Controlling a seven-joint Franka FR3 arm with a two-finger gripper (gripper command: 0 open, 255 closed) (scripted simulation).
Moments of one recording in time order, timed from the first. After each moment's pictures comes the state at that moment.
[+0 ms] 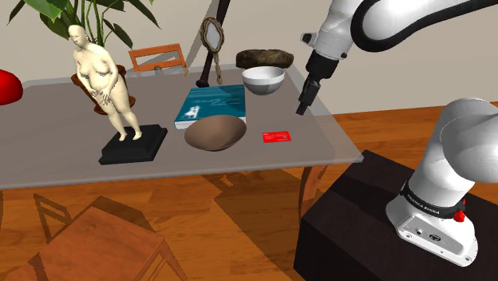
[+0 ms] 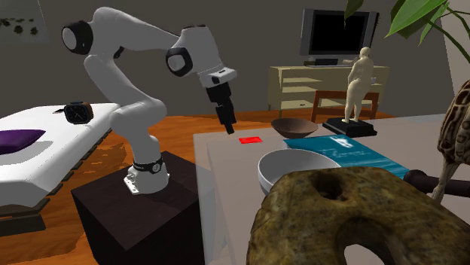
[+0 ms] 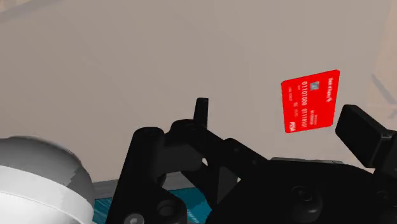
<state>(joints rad) 0.28 -0.74 -0.02 -2.70 0.16 2.27 -0.37</state>
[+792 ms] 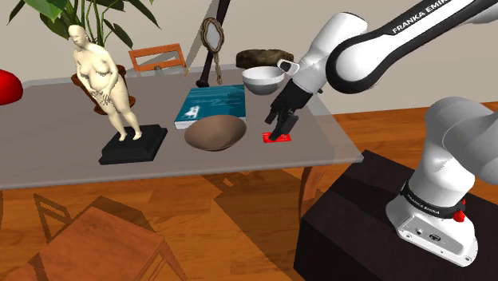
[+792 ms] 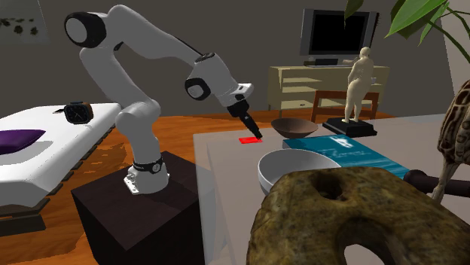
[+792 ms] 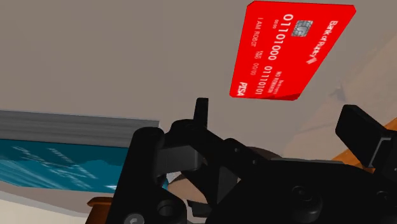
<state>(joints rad) 0.64 -0.52 -0.15 -2.78 0.40 2.78 -0.74</state>
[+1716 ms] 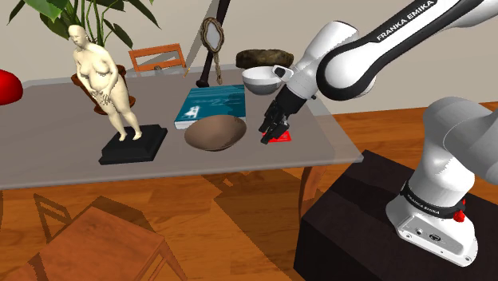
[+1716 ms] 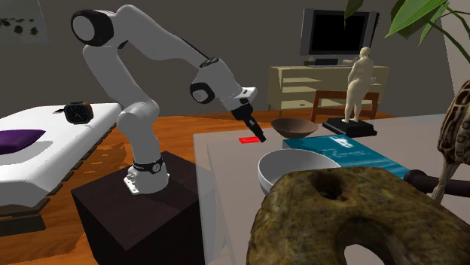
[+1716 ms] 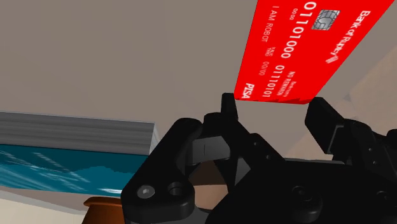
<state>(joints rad) 0.70 -0.44 -0.18 -2.76 0.46 2.86 -0.78</state>
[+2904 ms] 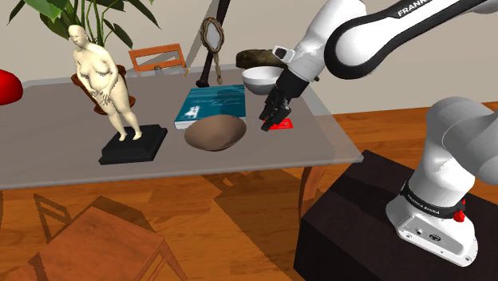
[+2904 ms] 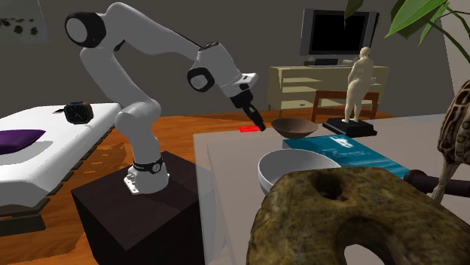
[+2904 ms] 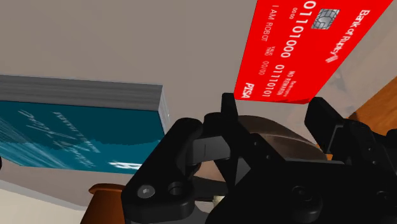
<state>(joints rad) 0.61 -0.53 -0.11 -2.70 0.36 2.69 -0.68</state>
